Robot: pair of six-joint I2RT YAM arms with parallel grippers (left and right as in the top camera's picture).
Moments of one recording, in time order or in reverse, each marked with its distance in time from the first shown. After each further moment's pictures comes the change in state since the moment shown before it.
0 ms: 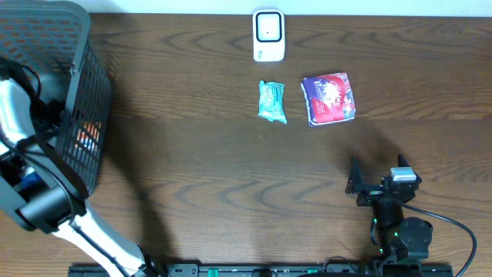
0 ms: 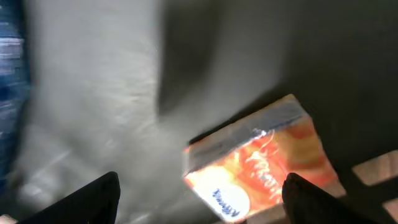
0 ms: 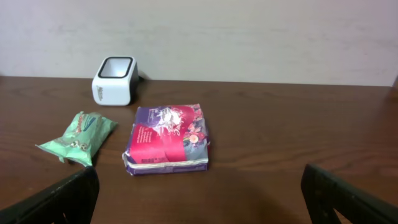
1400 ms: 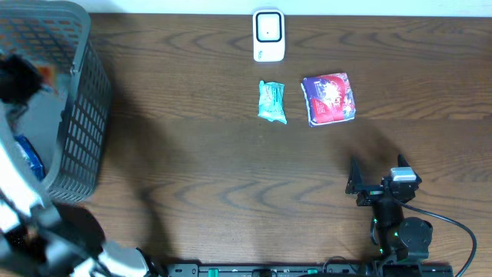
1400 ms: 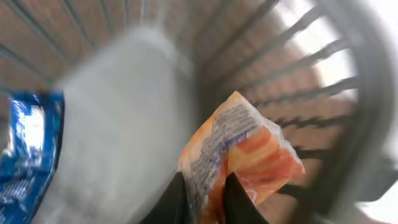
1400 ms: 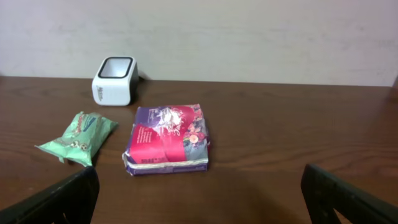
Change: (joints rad) left arm 0.009 -0.399 0.129 0.151 0.185 0.055; right arm 0.000 0.000 0.000 0.000 0.000 0.000
